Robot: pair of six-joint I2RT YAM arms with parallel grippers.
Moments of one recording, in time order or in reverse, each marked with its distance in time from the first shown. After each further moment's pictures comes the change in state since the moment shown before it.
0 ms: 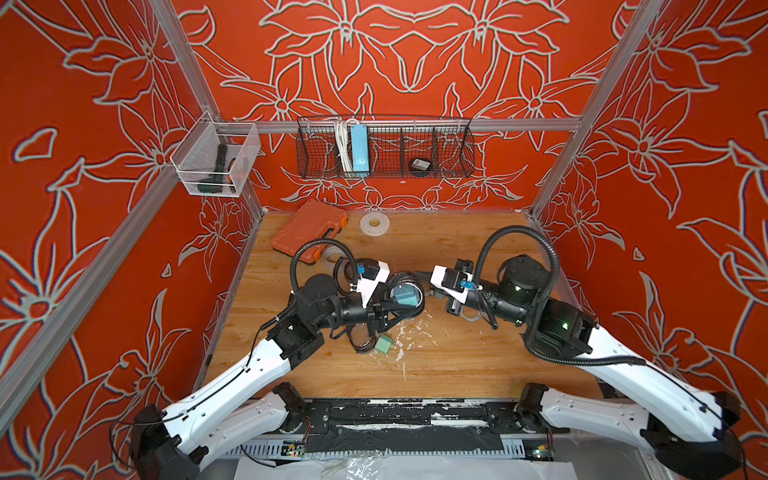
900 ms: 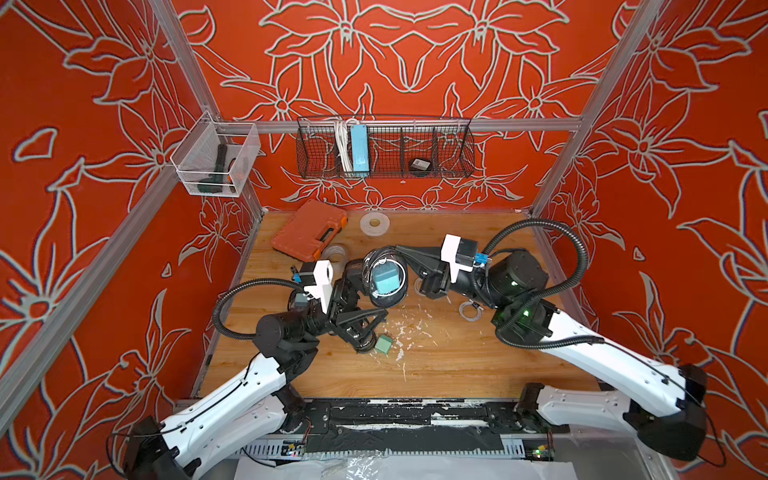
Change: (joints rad) left arm 0.001 -0.087 -0.183 0.887 -0.088 -0.418; right arm 0.037 0.193 0.021 0.596 -0.116 0.331
